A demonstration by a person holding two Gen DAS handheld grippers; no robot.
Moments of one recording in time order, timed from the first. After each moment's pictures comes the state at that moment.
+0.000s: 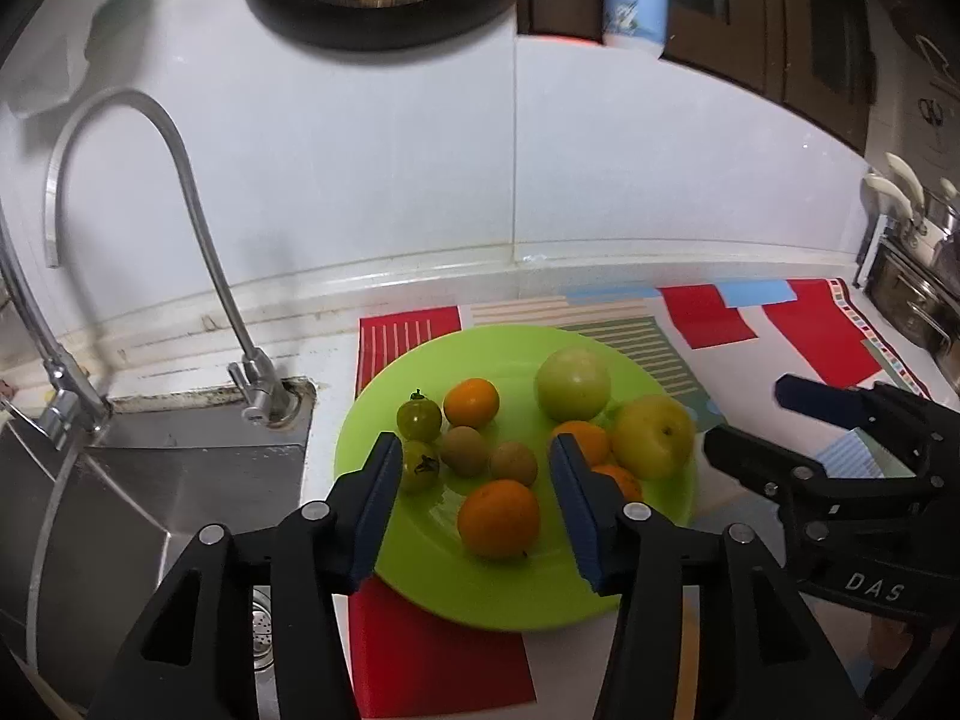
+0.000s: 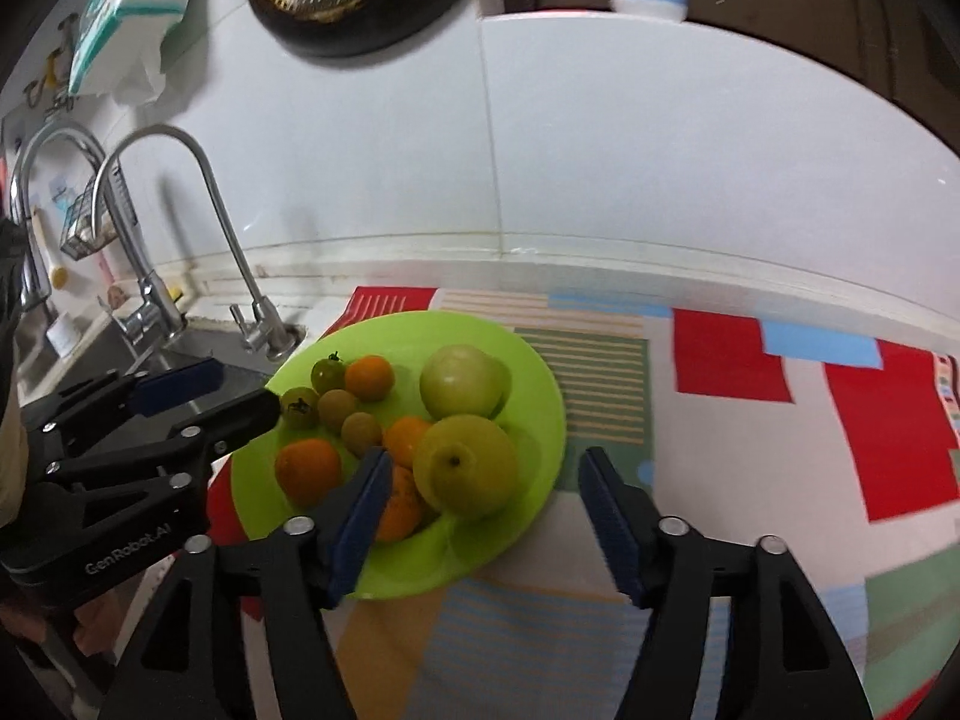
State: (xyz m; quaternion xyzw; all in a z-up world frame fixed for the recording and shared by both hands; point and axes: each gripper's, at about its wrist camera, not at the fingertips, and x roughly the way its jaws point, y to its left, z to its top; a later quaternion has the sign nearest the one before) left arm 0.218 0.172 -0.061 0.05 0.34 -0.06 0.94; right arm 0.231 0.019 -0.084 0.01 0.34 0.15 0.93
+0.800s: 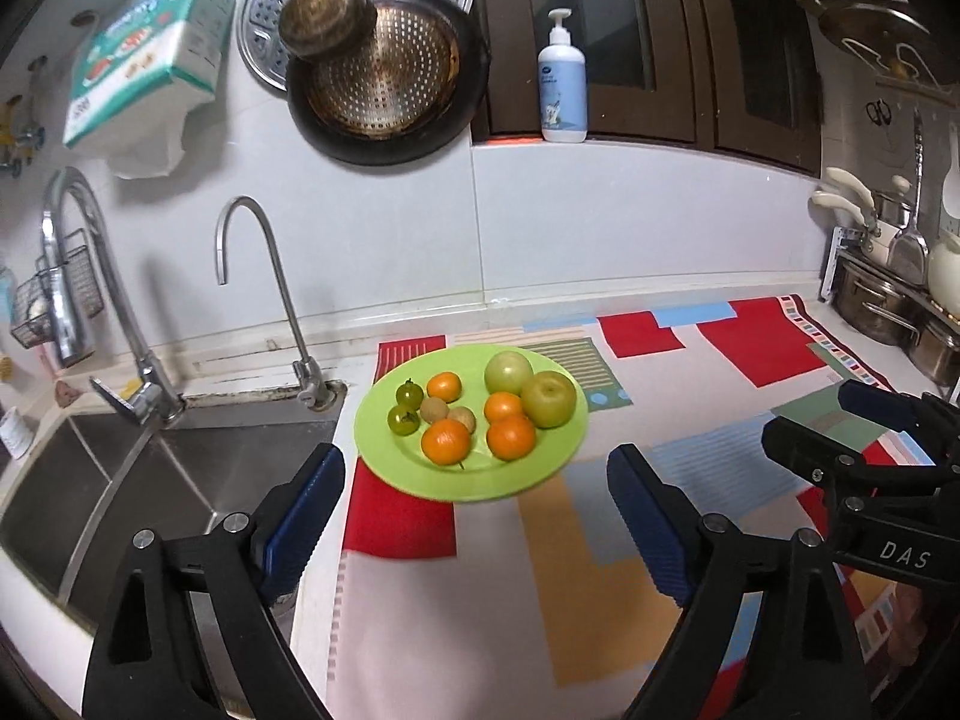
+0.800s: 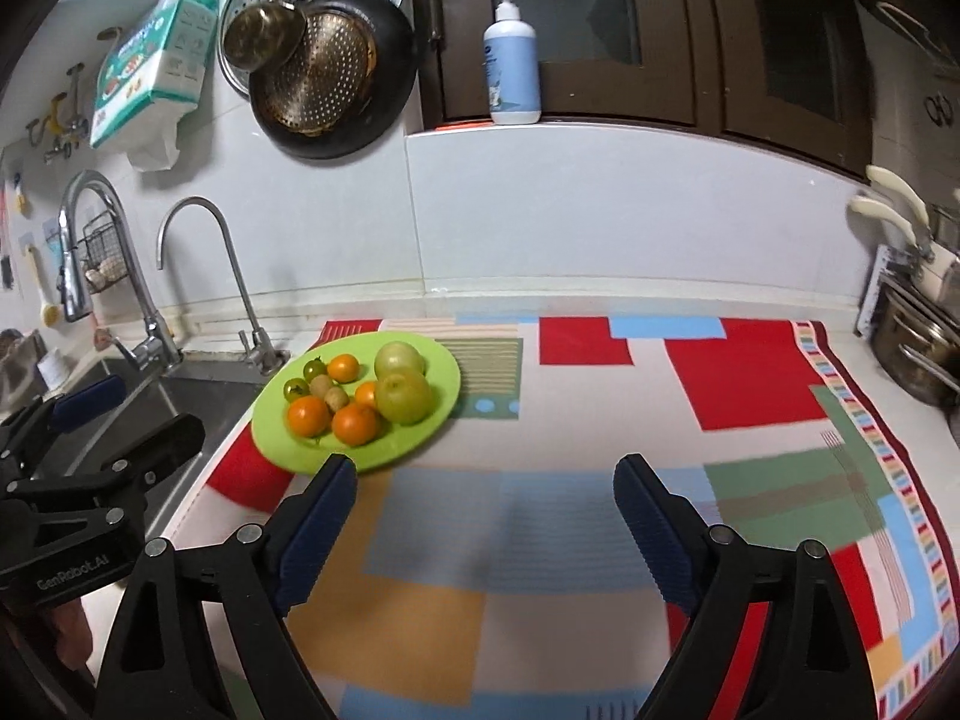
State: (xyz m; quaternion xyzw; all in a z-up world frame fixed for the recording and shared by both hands) left arm 0.065 0.123 -0.013 0.06 0.27 -0.02 0.96; right arm 0.086 -0.054 -0.045 0.03 0.28 0.08 0.96
